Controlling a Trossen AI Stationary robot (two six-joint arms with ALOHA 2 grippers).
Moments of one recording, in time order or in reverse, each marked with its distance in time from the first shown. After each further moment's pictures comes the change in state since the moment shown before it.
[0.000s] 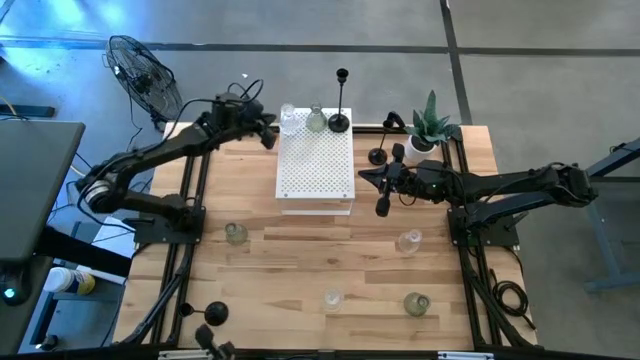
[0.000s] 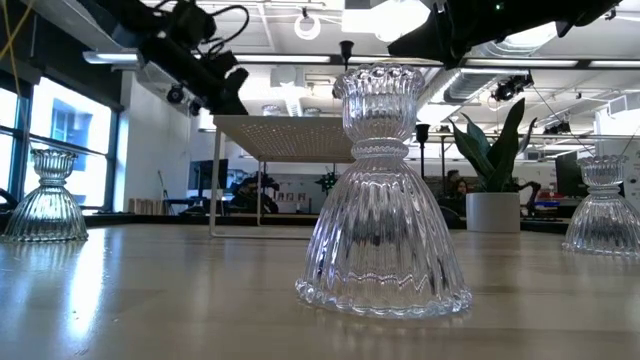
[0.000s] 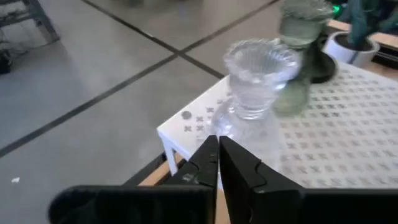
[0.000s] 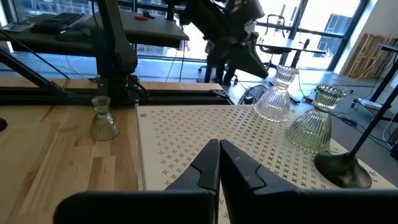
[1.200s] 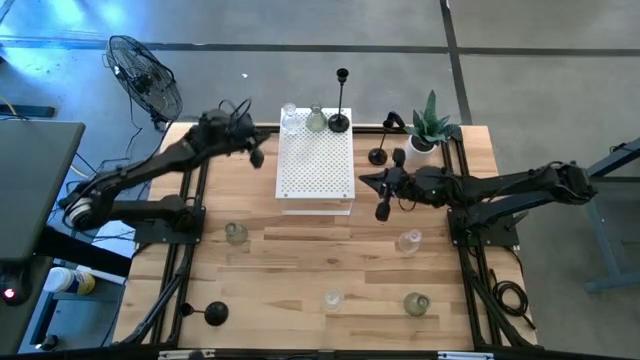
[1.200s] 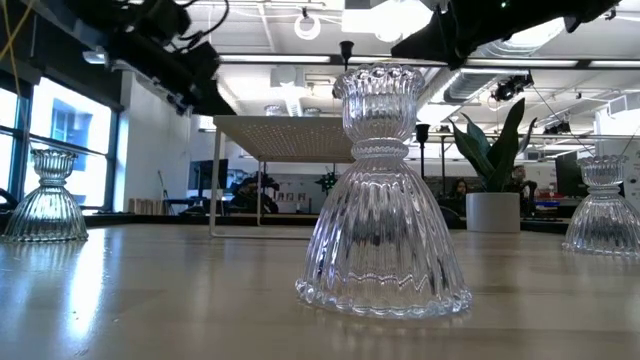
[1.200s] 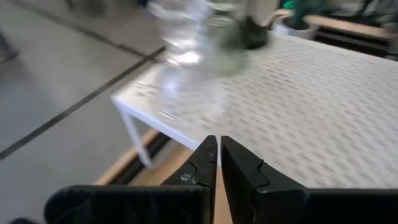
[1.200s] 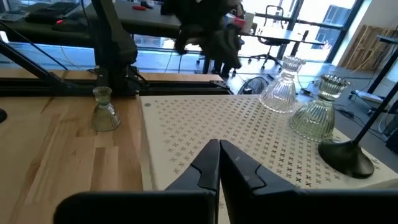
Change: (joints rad) left arm -0.036 -0.214 -0.188 -0.010 0.116 0.061; right arm 0.067 0.000 0.000 -0.040 0.078 0.025
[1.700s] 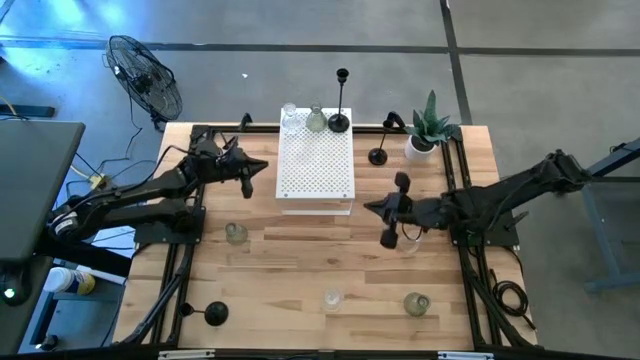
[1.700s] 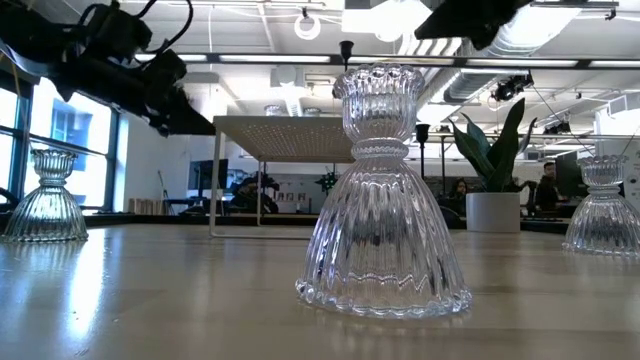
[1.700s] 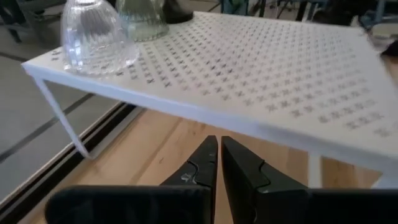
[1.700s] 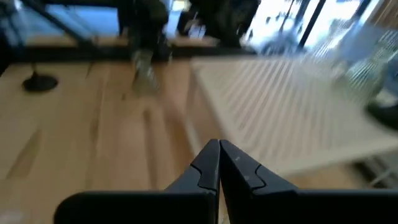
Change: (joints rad) left arm -0.108 -0.211 -0.363 0.253 0.091 0.010; right arm 0.316 0.037 0.154 -0.383 0.237 0.246
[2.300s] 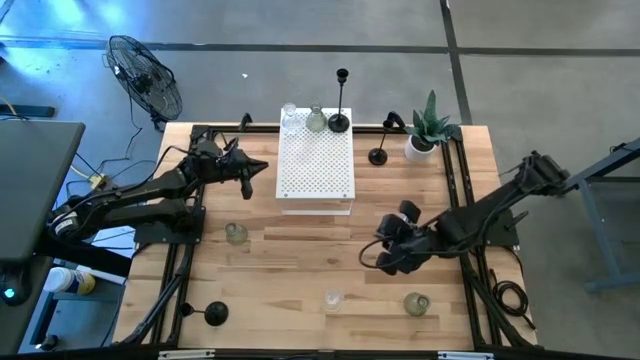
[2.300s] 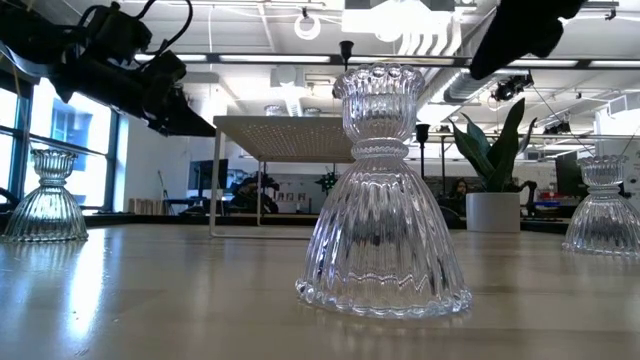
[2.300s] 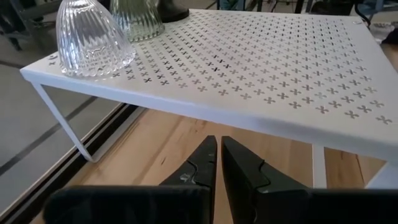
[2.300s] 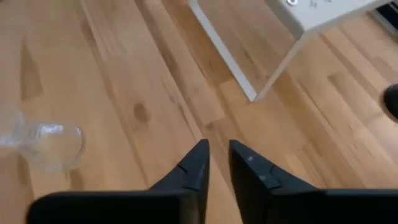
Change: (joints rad) left arm 0.000 0.001 -0.005 -0.001 0.007 0.052; right arm 0.188 0.267 0.286 -0.667 0.009 0.676
